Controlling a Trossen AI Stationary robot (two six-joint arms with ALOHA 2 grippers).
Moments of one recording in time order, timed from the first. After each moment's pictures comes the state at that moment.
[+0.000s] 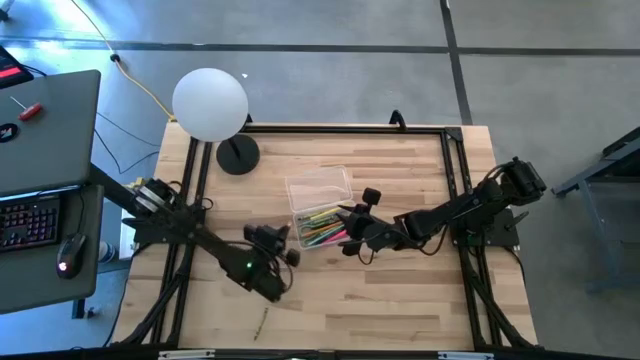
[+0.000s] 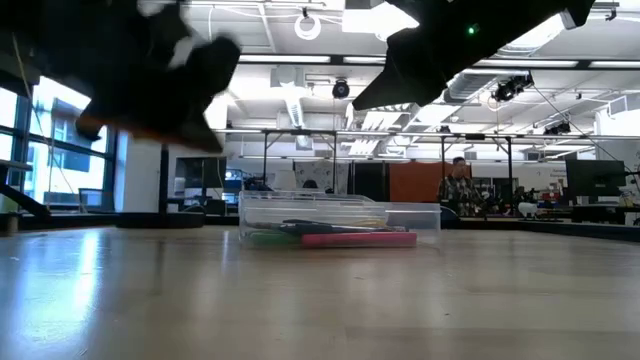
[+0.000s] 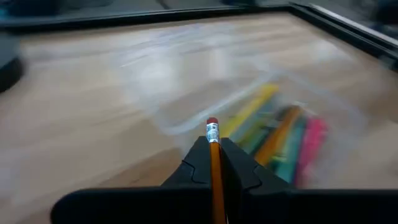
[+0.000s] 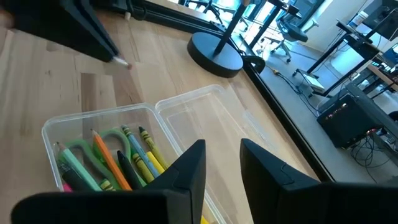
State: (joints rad) left arm -0.58 1.80 1.06 -0.77 -1.15 -1.72; right arm 0.31 1.57 0.83 0.23 0.81 -0.05
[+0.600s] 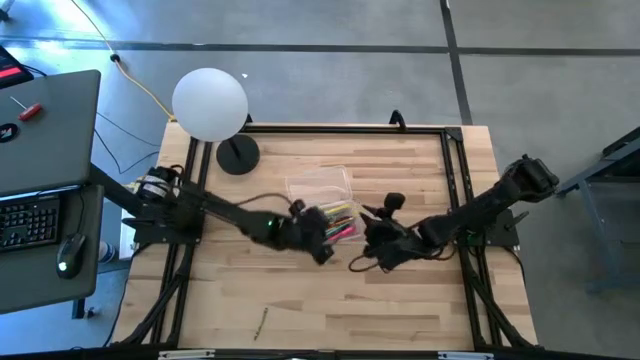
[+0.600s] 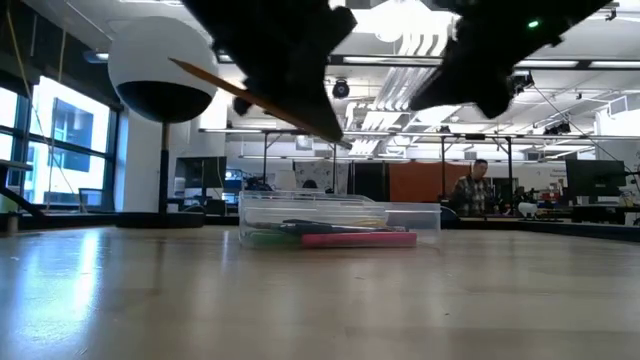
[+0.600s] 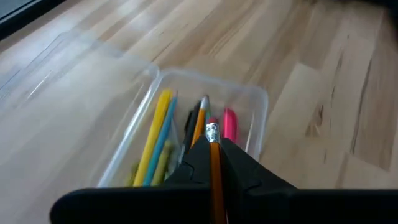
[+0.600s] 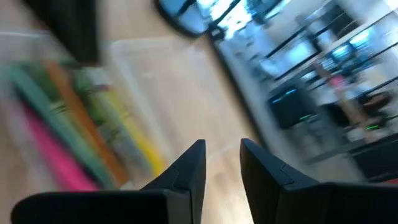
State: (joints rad) left arm -0.26 1.77 1.18 -0.22 -0.62 -0.58; right arm 0.44 1.47 0.84 -0.25 1.05 0.13
